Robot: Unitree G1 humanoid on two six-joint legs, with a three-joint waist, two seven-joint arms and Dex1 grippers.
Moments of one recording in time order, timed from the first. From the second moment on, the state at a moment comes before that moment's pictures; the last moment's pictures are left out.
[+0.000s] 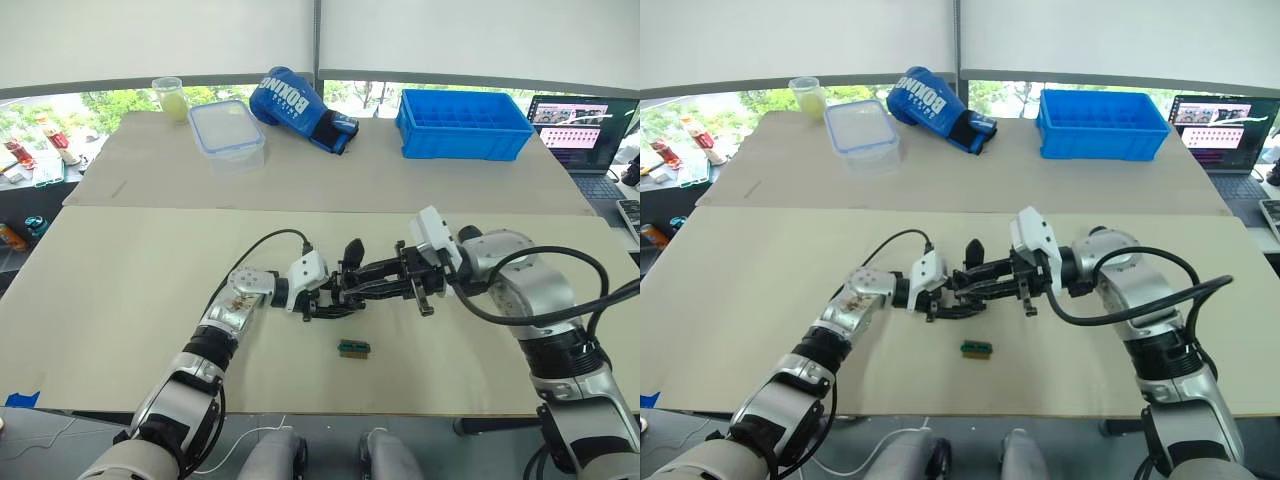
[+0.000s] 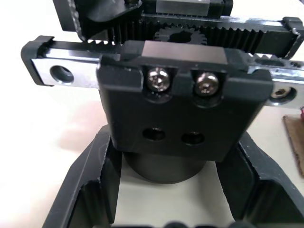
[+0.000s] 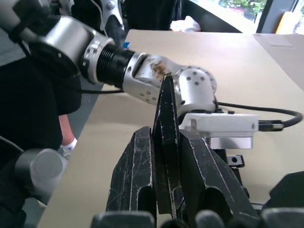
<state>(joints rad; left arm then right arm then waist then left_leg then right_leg) -0.72 0.27 -0.29 0.66 -0.09 -0.08 -1.17 -0.62 -0.59 0.19 -0.05 0.45 0.33 1.37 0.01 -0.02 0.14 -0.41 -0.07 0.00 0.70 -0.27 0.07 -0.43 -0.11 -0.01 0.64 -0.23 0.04</state>
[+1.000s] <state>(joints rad) -0.76 0.25 -0.28 0.76 -0.08 -0.15 -1.20 -0.69 -0.51 0.21 0.21 0.37 0.21 1.39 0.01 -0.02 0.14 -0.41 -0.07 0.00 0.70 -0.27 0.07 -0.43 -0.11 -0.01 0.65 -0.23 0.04</state>
